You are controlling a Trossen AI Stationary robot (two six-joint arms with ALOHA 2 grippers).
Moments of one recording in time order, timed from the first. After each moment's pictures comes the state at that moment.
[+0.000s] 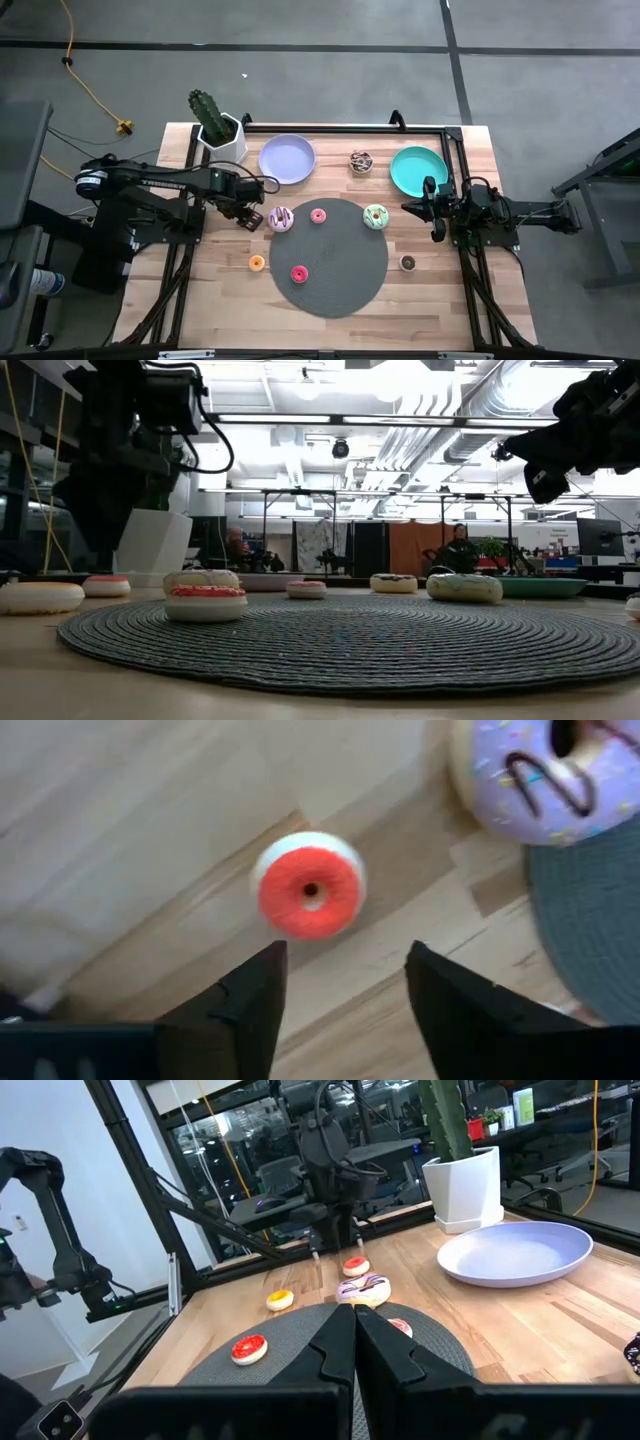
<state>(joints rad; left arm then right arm) 0.10 1.22 0.75 -0.96 0.04 -0.87 -0.03 0.01 0.01 0.03 -0.01 0.31</state>
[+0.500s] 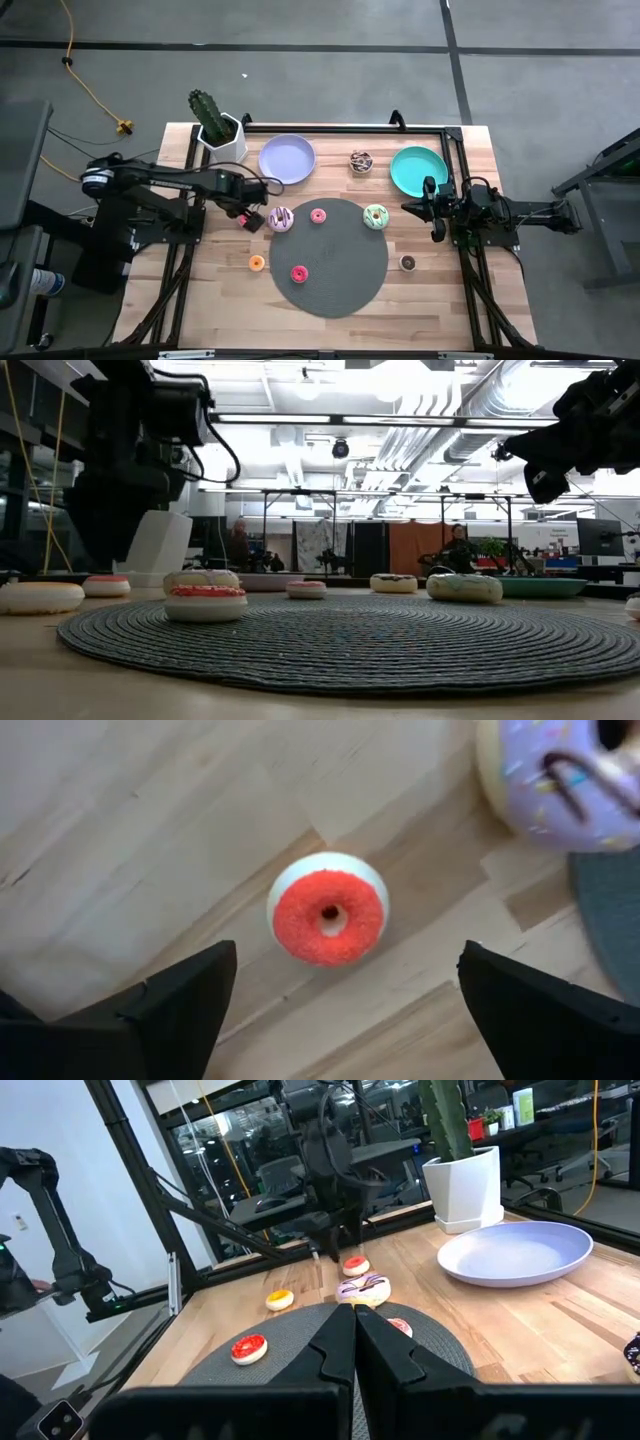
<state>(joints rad) 0.10 1.30 0.75 -0.94 -0.02 -0.80 -0.03 0.01 0.01 0.03 -0.01 0.31</state>
